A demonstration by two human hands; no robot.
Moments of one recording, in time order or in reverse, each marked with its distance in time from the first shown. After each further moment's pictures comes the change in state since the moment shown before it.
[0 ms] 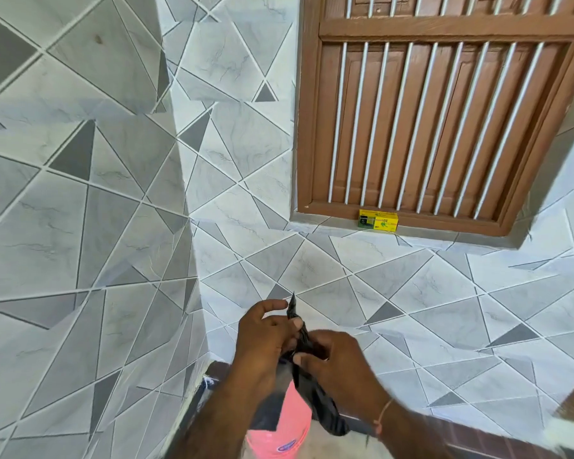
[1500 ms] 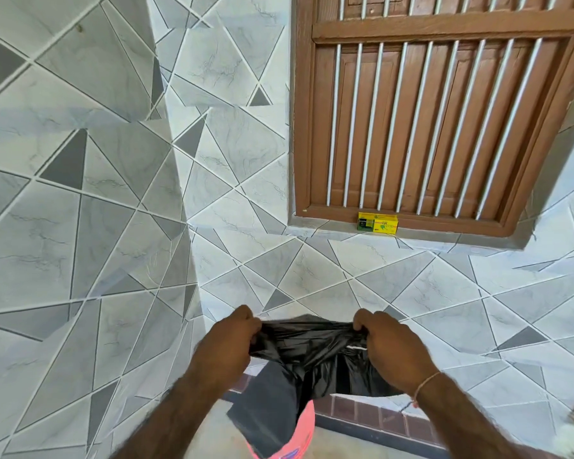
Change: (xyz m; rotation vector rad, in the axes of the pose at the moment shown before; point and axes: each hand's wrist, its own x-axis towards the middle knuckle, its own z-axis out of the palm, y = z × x) left_hand 0.037 -0.001 -0.048 1.451 -0.070 0.532; right_hand 0.029 0.044 -0.080 -0.755 0.019 0.030
